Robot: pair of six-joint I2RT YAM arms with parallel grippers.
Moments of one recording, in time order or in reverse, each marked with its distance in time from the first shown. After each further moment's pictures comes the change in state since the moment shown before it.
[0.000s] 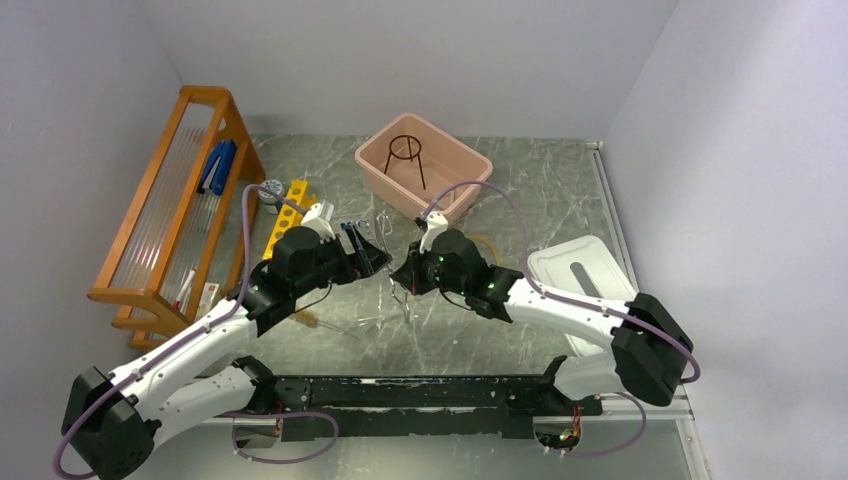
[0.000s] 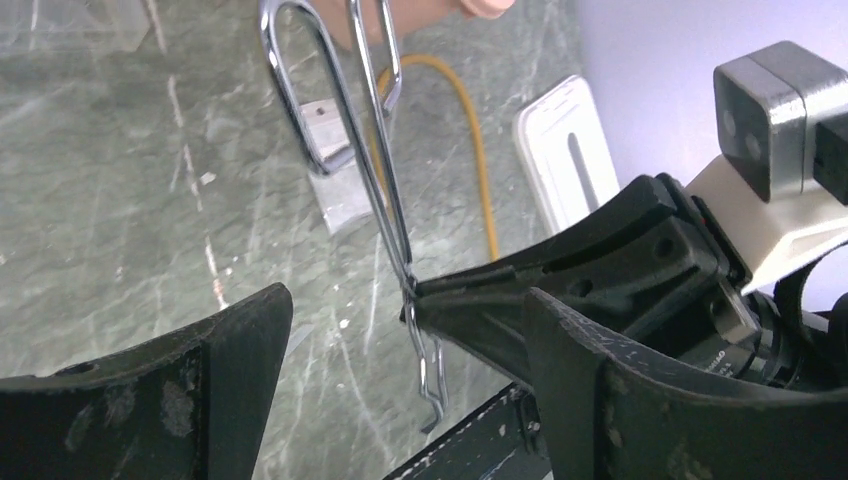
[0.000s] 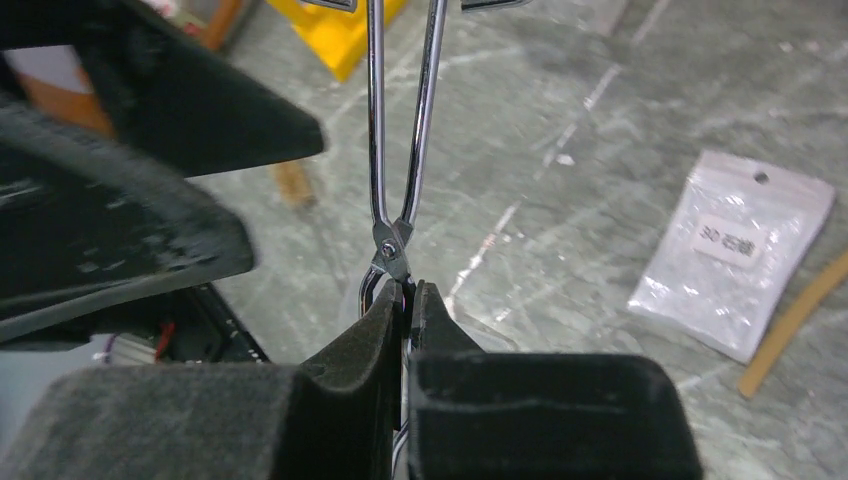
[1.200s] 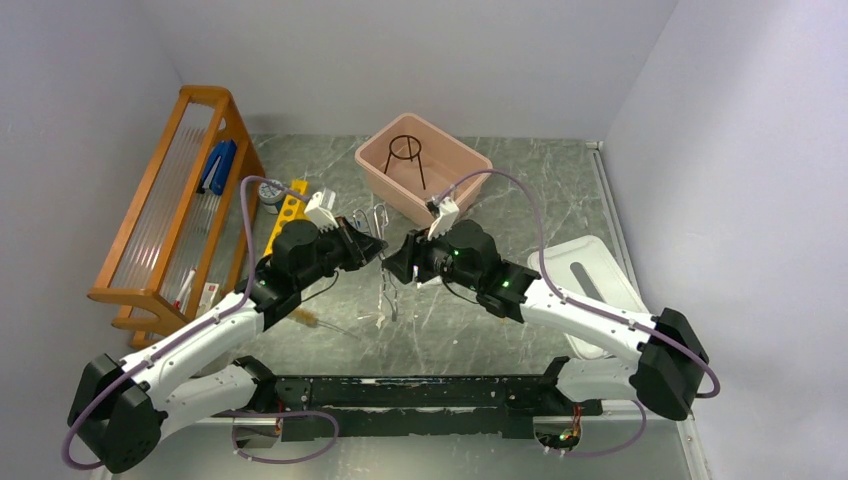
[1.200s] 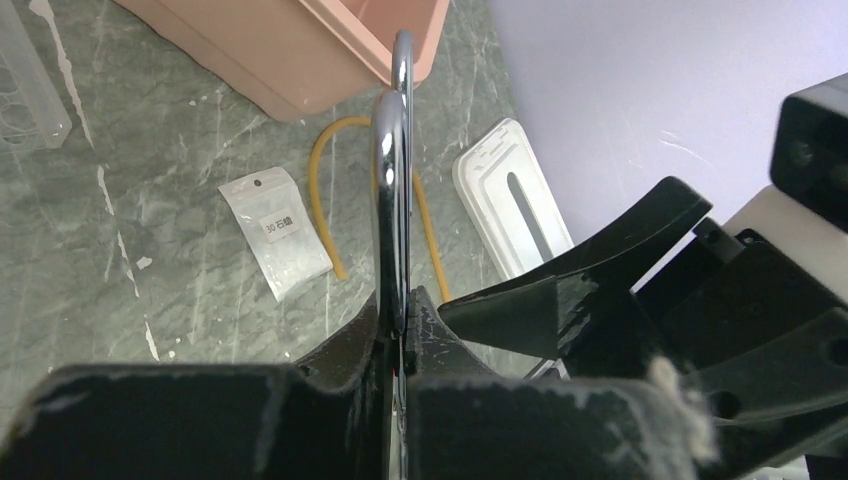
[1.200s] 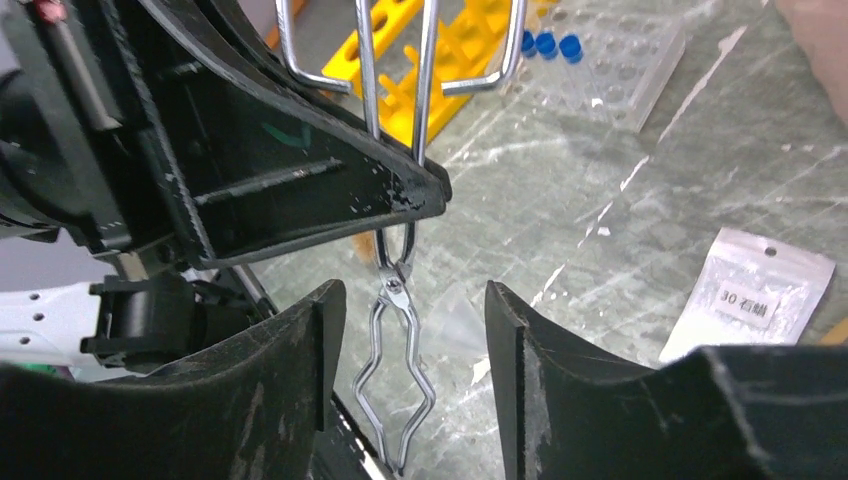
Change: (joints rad) left arm 0.013 0.066 0.002 0.238 0.043 0.000; right arm -0.003 -0.111 0.048 0.019 -0.029 0.024
